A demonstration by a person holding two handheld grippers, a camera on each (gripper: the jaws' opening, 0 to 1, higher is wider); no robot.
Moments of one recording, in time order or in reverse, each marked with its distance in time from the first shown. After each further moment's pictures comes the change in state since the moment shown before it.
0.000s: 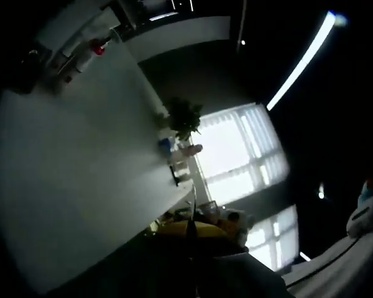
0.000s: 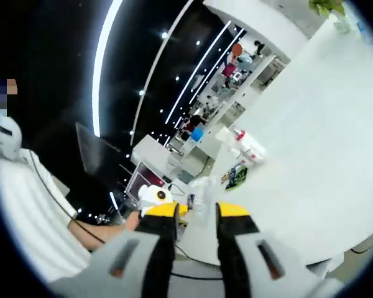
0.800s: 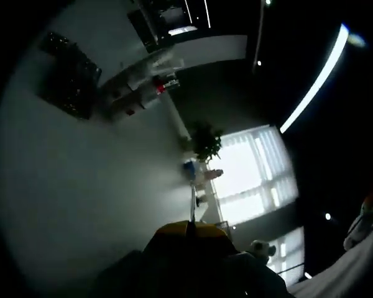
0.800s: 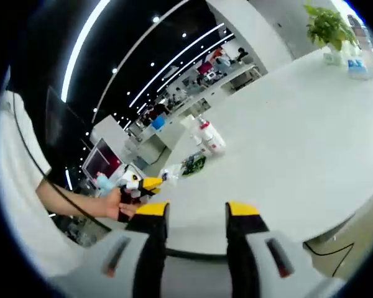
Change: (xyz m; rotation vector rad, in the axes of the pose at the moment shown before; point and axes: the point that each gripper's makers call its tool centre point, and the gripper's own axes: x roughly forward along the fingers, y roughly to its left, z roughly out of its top) left arm -0.112 0.083 0.074 -0.058 -0.207 0.089; right arm 0.002 -0.036 -0.038 -0.201 0.111 -0.296
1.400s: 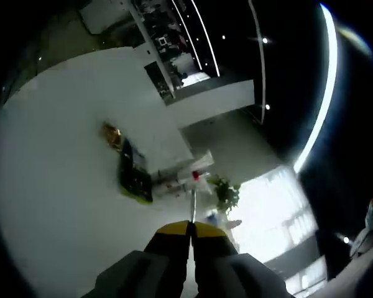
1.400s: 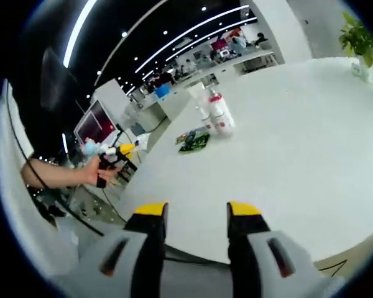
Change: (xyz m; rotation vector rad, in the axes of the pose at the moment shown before) left arm -0.111 0.046 0.112 0.043 -0.284 0.161; right arm 0.054 0.005 -0.025 -0.143 0.182 0.003
